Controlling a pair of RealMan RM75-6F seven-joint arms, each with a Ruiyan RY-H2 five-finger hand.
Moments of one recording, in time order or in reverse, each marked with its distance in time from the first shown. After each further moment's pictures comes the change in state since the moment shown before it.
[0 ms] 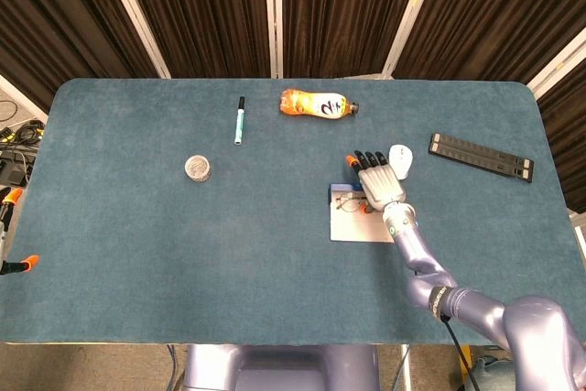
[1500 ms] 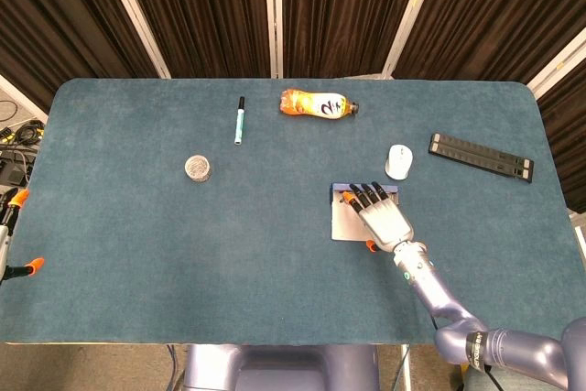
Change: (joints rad) left arm 0.018 0.023 0.027 -0.036 0.091 0.047 -0.039; right arm -0.167 0.198 -0.123 -0.469 -0.174 0.205 -0.159
